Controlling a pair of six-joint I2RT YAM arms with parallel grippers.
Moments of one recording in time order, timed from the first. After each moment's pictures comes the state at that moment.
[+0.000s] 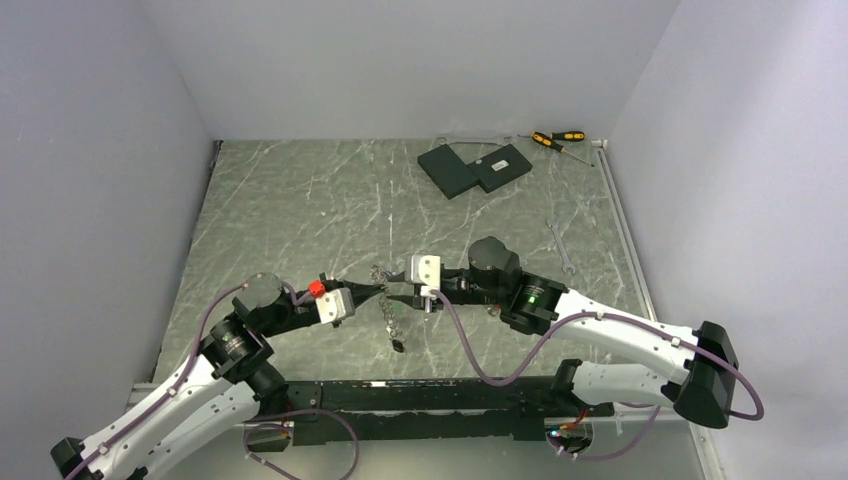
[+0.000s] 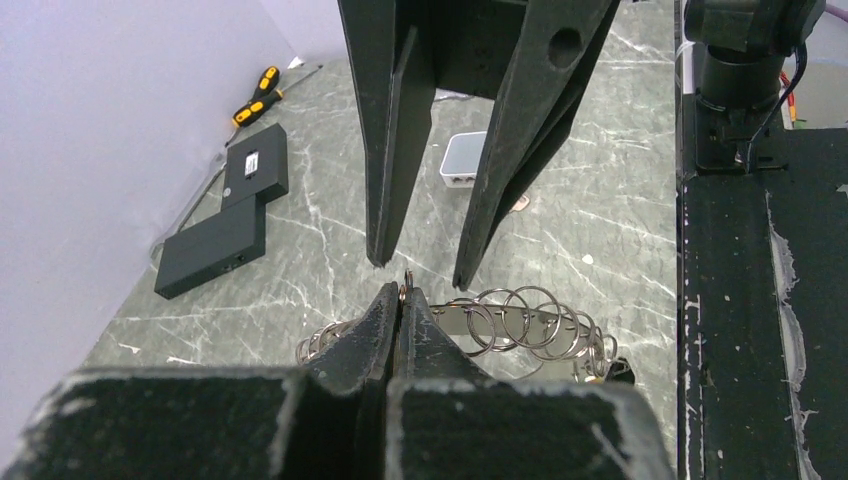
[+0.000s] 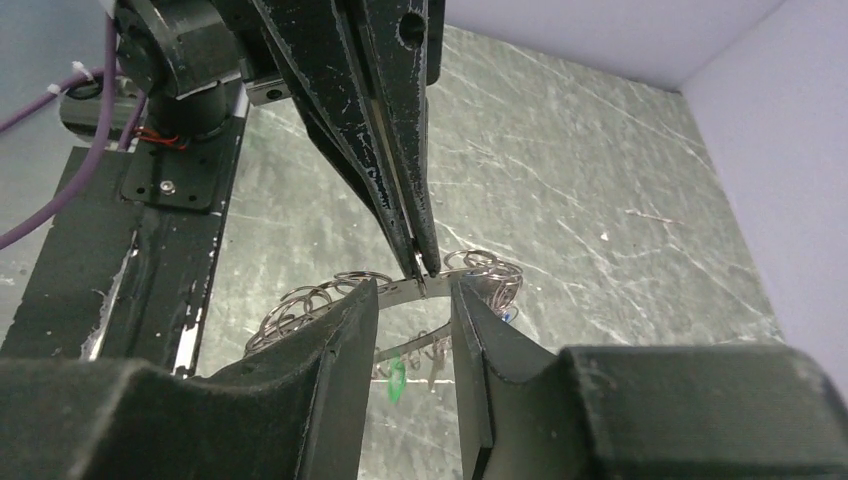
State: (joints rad) left arm -0.76 0.51 0.52 -0.05 0.48 0.38; right arm 1.04 1.09 0.83 0.08 -0.42 -0.43
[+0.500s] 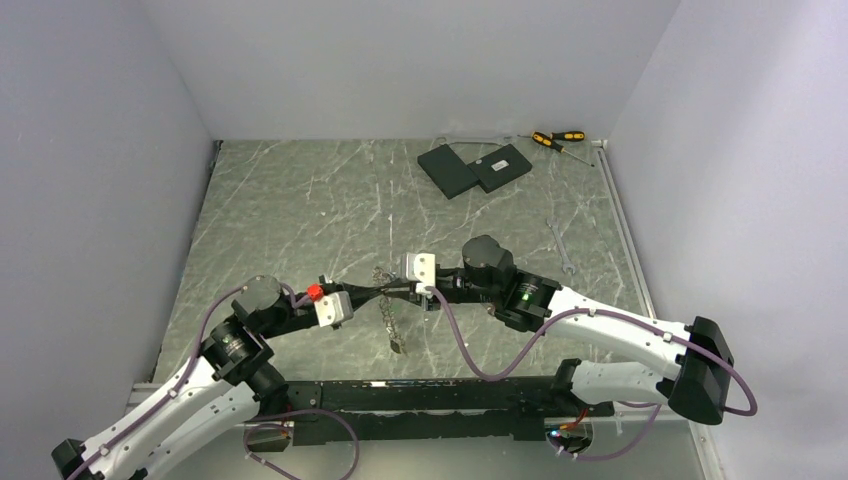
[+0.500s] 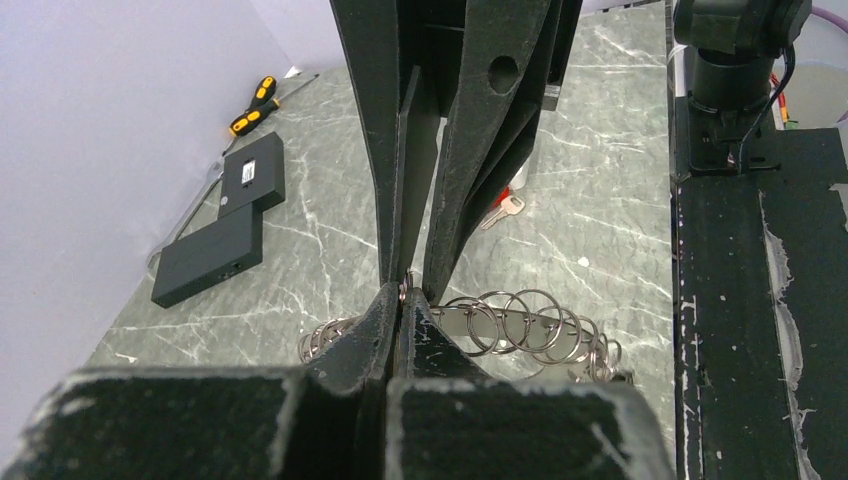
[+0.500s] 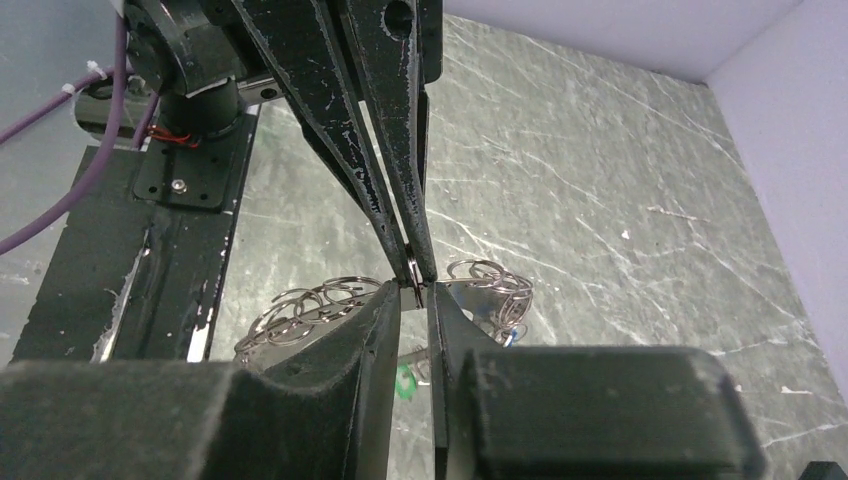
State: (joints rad) left arm -0.76 0.49 0.49 -0.02 0.50 0.38; right arm 1.03 1.13 0.84 0.09 -0.46 -0.41
